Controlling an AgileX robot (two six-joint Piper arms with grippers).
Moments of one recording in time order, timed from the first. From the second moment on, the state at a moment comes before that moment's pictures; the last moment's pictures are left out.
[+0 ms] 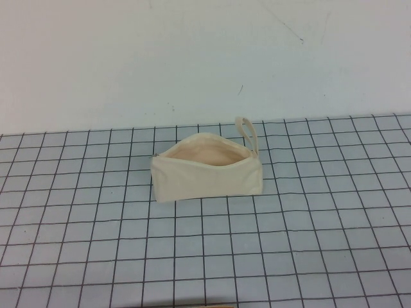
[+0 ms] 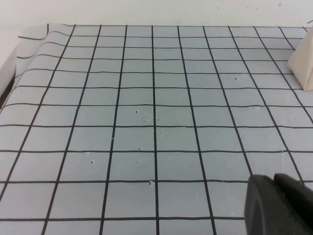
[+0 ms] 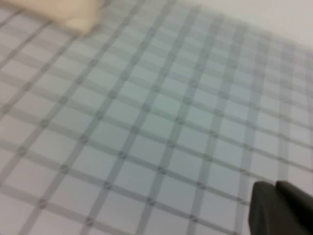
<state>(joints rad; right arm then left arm) 0.20 0.31 -0.25 -0.01 0.48 -0.26 -0.01 -0.01 0.02 -0.01 0.37 -0.08</state>
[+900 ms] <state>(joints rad) -0.03 -0.01 0.03 -0.04 0.41 -0.23 -0.01 -0.01 0.02 -0.01 0.37 -0.08</state>
